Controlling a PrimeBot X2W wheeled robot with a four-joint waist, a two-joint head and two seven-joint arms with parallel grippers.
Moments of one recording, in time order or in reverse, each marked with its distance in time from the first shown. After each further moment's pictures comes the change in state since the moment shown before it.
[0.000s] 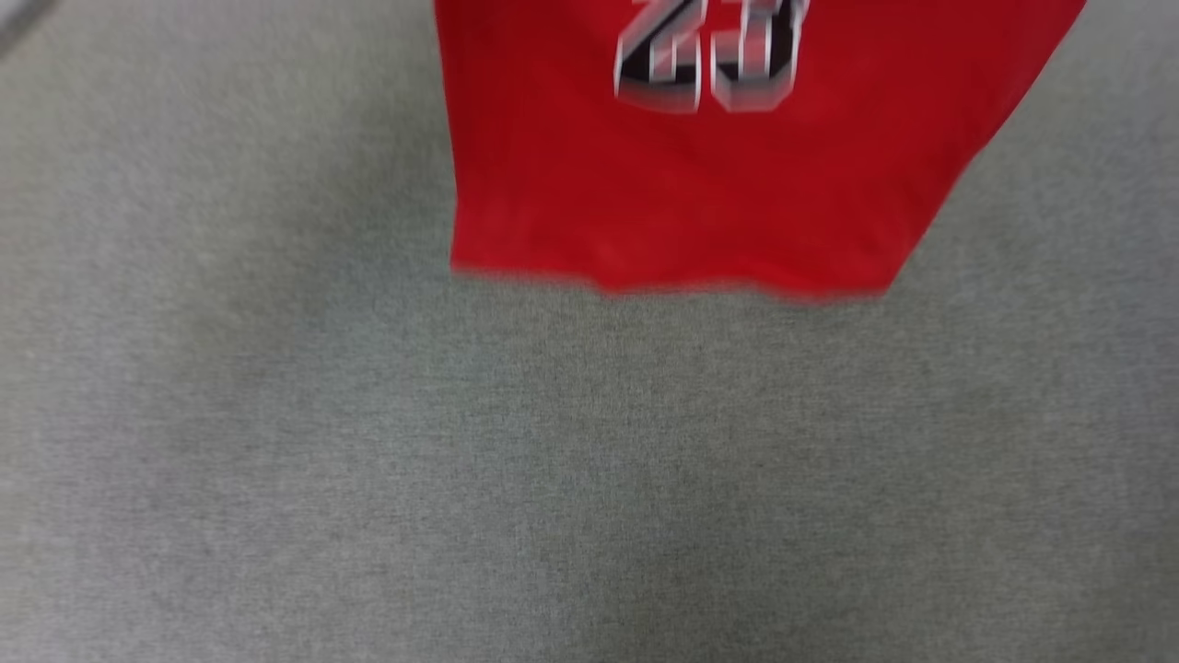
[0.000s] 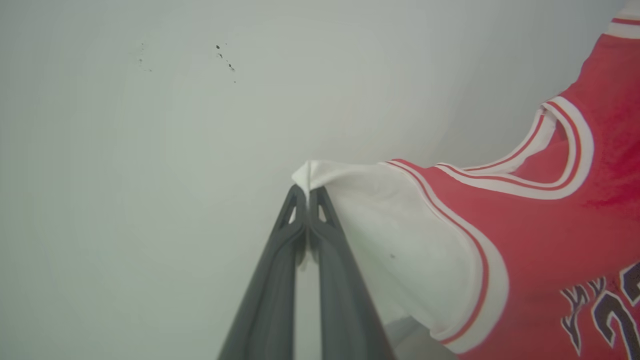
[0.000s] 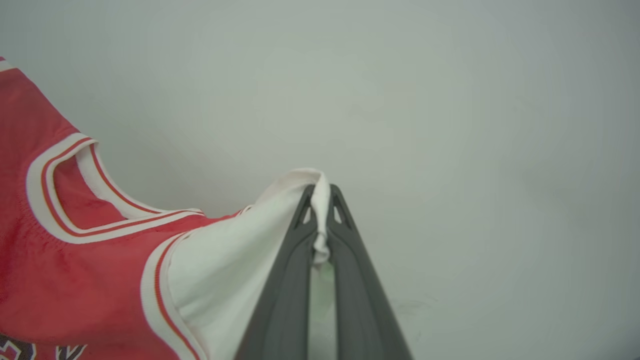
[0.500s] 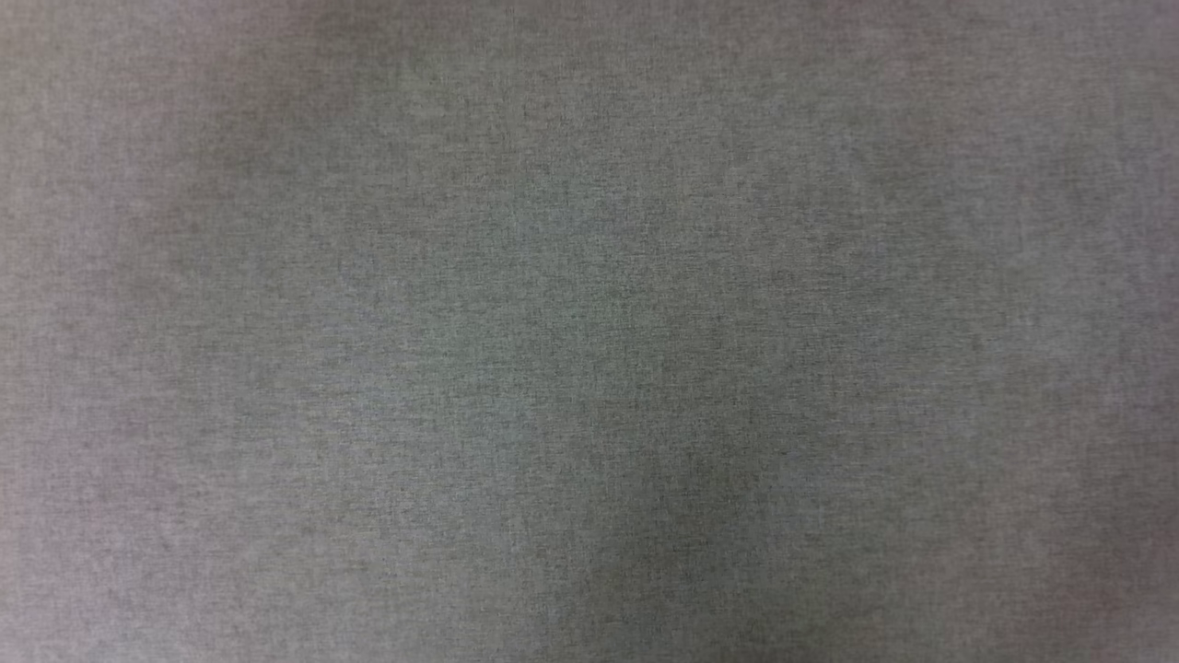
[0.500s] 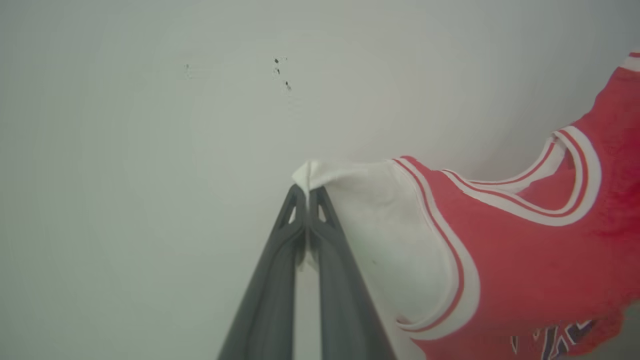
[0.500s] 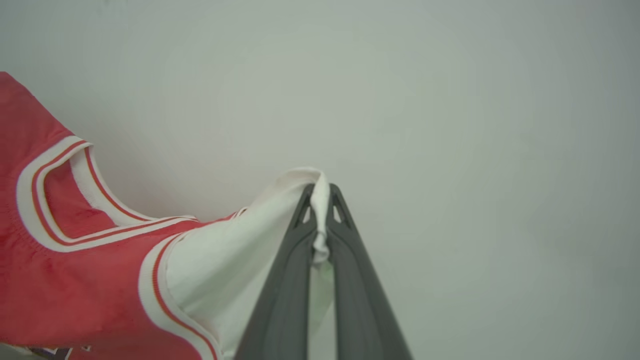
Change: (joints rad) left arm -0.301 -0.119 0.073 0.313 0.049 -0.044 -0.165; right arm -0.429 0.107 0.048 0.302 -0.097 0.000 -0.162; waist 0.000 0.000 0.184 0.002
